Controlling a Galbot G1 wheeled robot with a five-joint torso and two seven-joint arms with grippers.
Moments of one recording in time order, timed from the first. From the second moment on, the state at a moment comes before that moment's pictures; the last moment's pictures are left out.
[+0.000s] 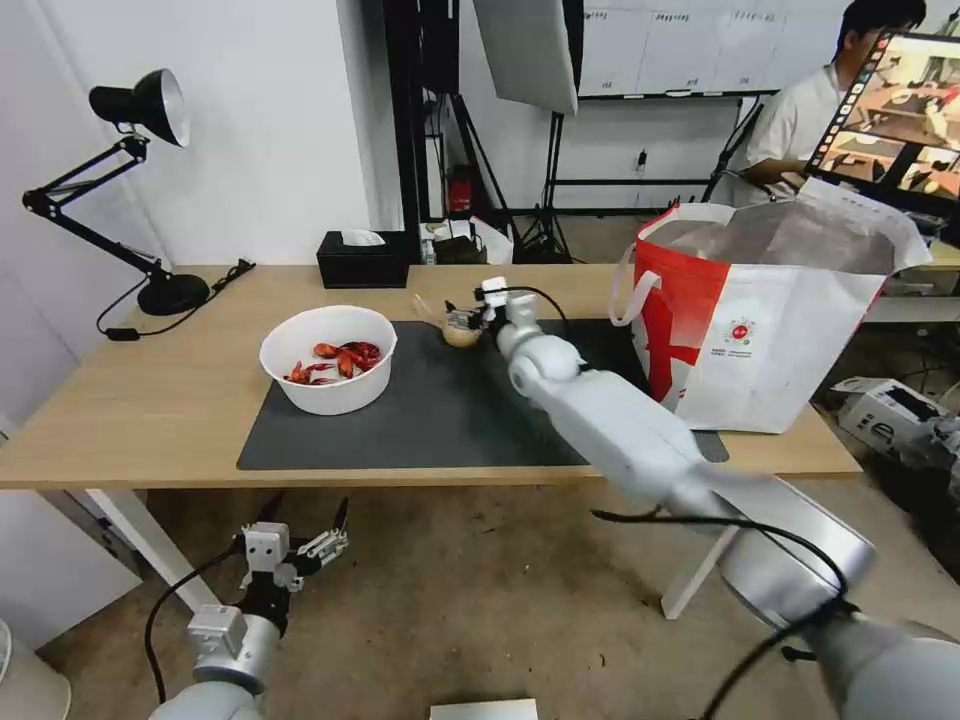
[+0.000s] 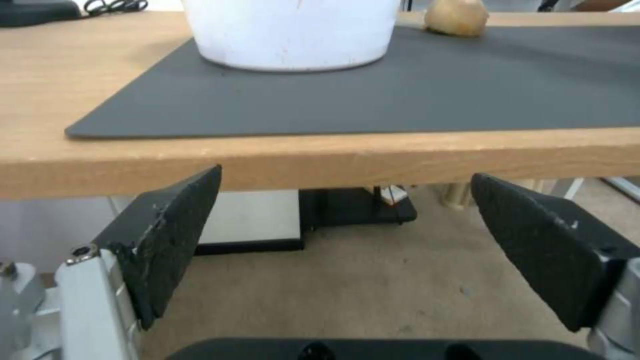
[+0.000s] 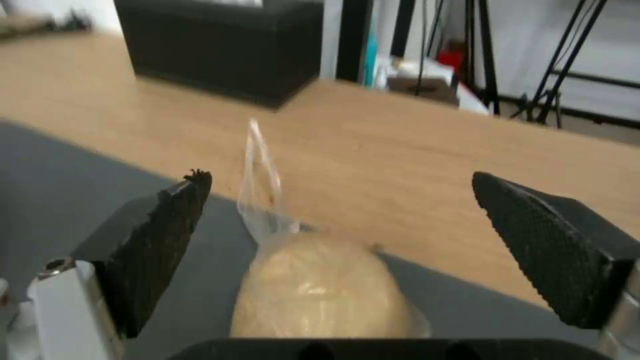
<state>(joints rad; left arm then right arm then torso) 1.67 -1.21 -0.55 -2.03 -0.31 -0.04 -0.06 -0.07 1.49 -0.43 0.74 0.74 -0.14 0.11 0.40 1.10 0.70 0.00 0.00</state>
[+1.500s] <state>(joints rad) 1.68 -1.21 -0.55 -2.03 -0.31 -0.06 -0.05 -0.08 1.54 -0.41 0.62 0.63 -0.21 0.02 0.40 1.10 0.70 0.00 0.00</state>
